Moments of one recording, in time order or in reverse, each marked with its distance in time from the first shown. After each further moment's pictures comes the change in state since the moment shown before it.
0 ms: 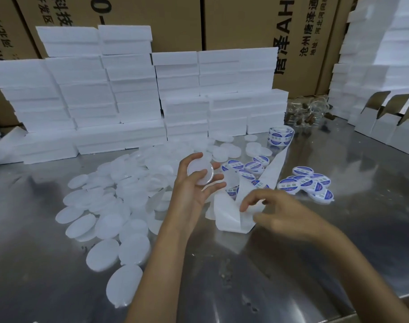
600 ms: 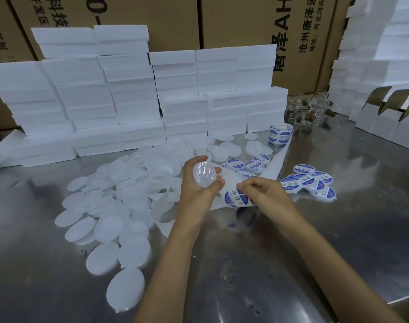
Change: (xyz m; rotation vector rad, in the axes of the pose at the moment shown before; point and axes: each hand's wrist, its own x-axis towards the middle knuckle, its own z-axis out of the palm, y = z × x) left_hand 0.001 -0.020 0.002 0.432 0.088 0.159; right_hand 0.041 0.010 0.031 0.521 0.370 0.226
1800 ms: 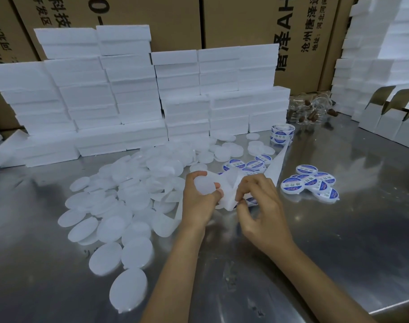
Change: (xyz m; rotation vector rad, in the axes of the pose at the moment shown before) left_hand 0.005 -0.021 0.001 0.095 0.137 -0.160; right_hand -0.033 0.003 0.027 -0.397 0.267 -0.769
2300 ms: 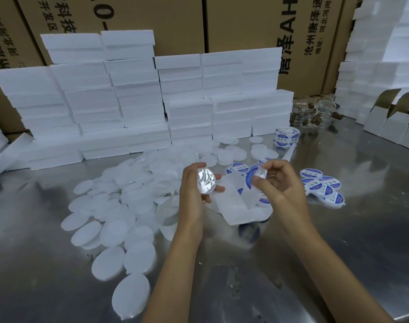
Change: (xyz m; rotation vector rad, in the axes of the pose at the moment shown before) left_hand 0.001 0.028 -0.009 -0.232 -0.014 0.021; right_hand 0.035 0.001 -0.019 0.624 0.116 0.547
